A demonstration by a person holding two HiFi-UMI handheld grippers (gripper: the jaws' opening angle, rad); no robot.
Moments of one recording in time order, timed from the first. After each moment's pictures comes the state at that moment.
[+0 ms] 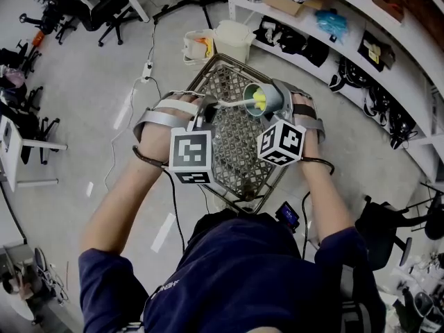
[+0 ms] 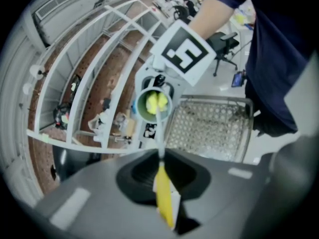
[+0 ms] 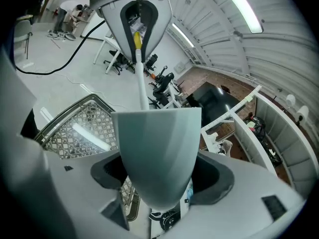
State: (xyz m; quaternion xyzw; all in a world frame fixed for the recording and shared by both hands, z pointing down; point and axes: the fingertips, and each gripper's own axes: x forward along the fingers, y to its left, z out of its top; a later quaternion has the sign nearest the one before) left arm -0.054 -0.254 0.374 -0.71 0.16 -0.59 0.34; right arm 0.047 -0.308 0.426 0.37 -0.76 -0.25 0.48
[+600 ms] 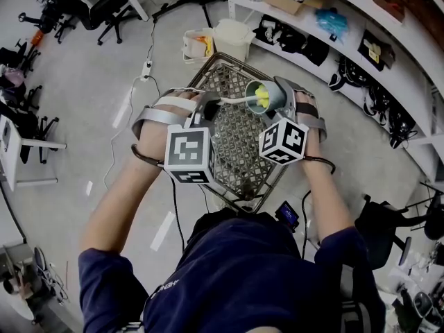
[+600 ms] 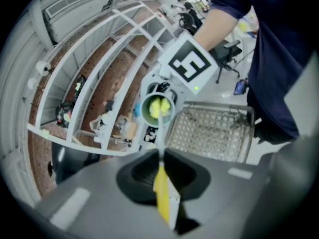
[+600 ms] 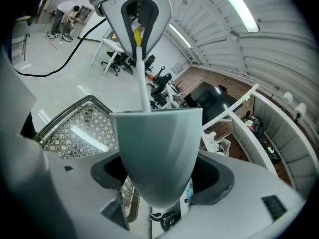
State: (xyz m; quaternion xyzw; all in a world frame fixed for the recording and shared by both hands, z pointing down) left arm -0.045 -0.254 0.360 -0.74 0.17 -0.56 0.33; right arm 0.051 -0.312 0.421 0.38 -0.76 -0.24 0.47
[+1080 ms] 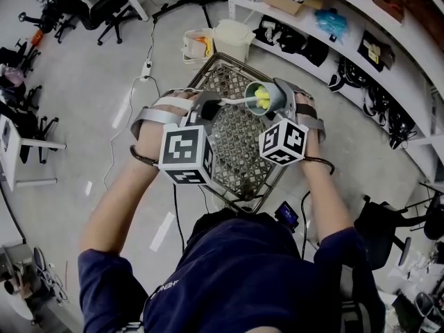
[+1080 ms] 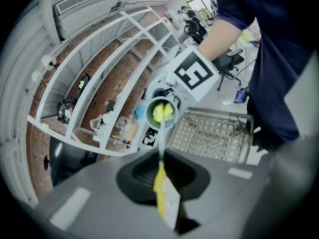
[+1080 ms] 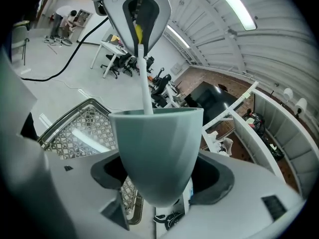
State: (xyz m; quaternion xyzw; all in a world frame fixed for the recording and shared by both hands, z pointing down) left arm -0.043 -0.250 0.356 -0.76 0.17 -0.54 0.31; right arm 0.049 -0.308 0.428 0.38 -0.77 -0.24 0.46
